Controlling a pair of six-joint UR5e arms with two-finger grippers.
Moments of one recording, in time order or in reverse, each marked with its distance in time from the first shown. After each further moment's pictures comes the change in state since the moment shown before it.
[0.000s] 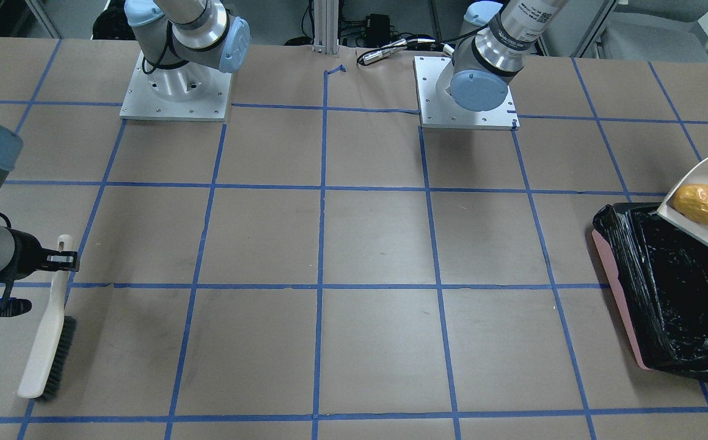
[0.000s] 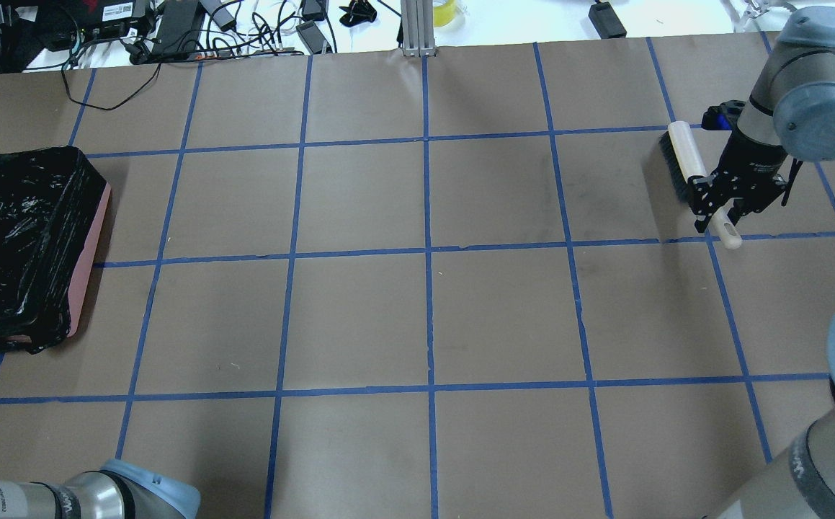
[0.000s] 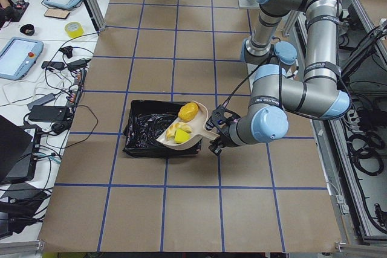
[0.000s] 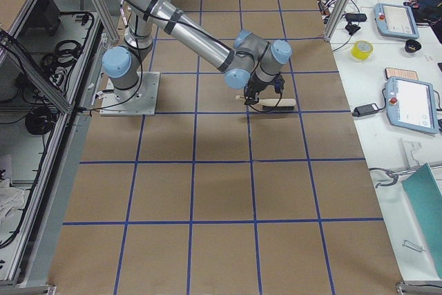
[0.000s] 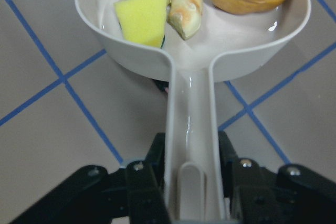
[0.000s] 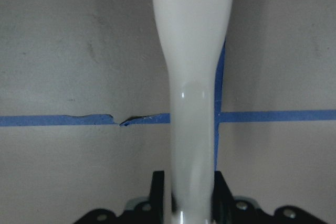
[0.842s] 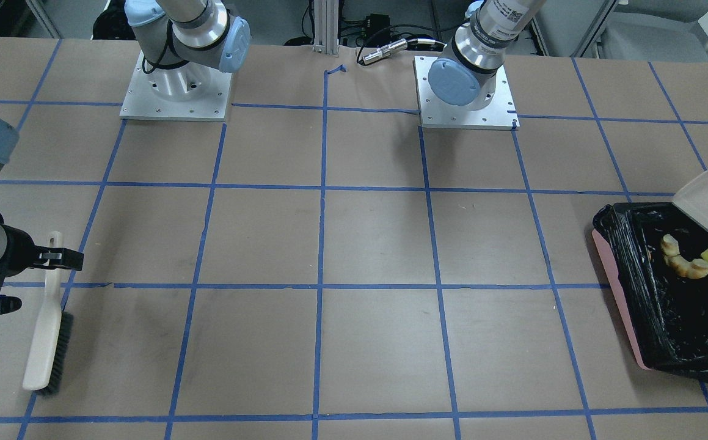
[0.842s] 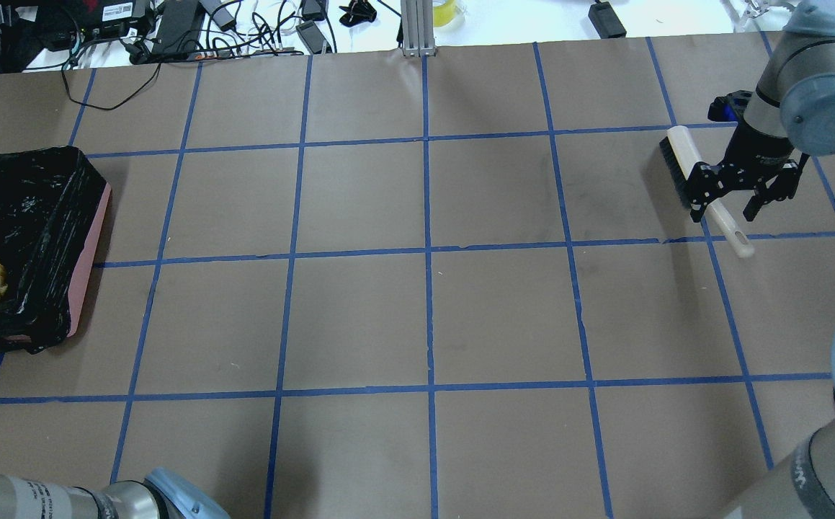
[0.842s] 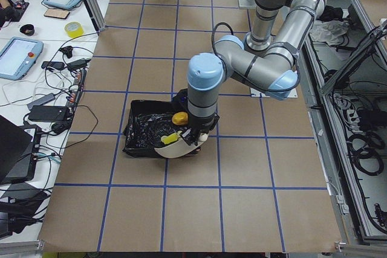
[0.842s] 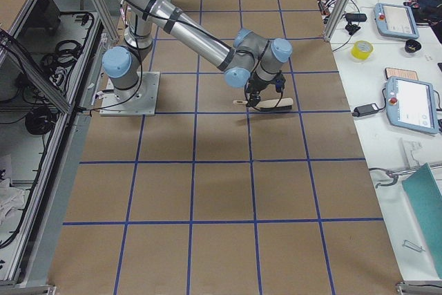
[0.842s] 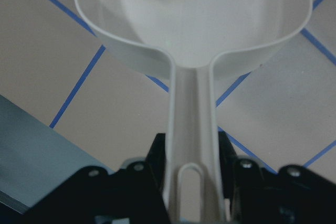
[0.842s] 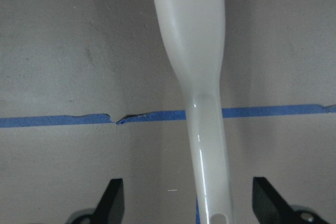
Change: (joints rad) left arm -0.294 -0.022 0.065 0.220 0.445 0.006; right arm 0.002 -0.032 -0.011 0.009 -0.014 0.018
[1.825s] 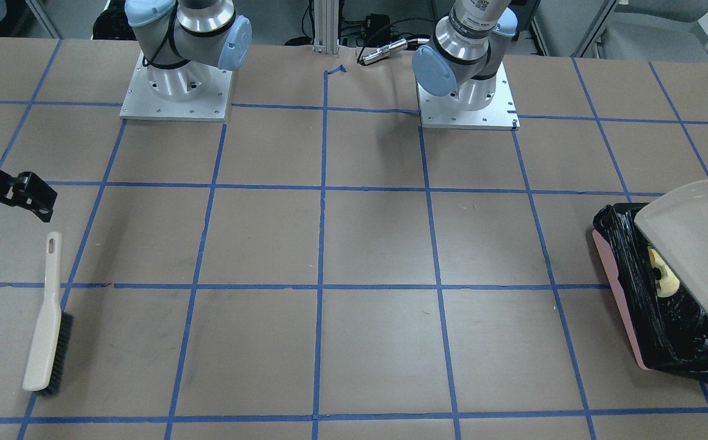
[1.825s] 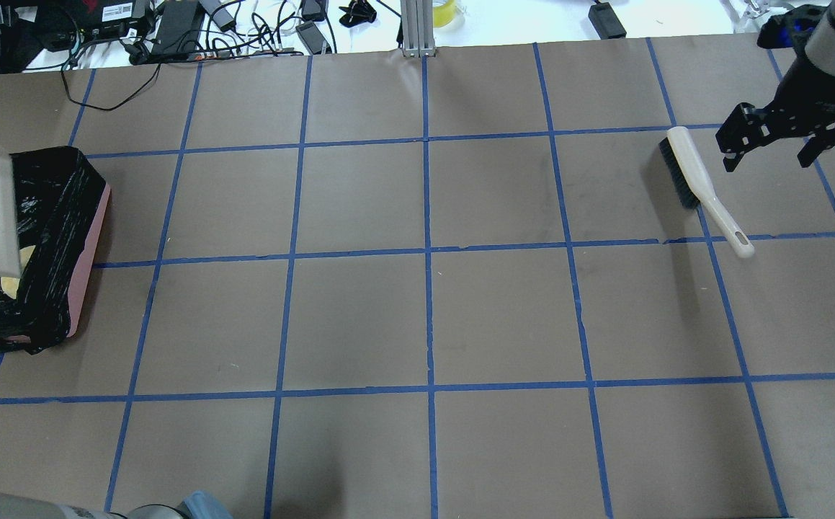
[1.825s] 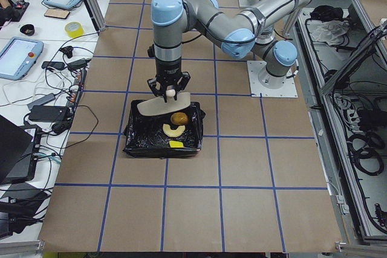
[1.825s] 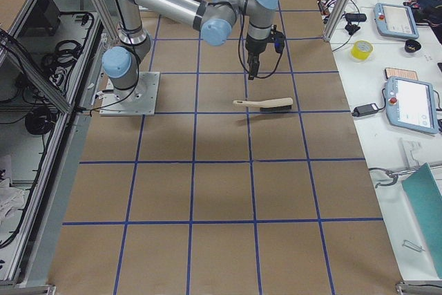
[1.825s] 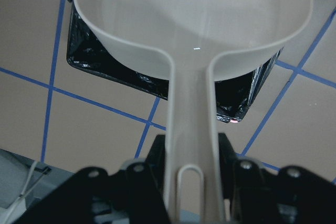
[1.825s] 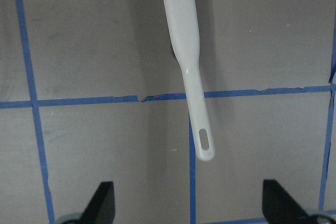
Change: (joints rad) left arm -0.285 0.063 0.004 -0.041 -0.039 0.010; right arm 0.048 -0.321 -0.007 0.072 0.010 0.027
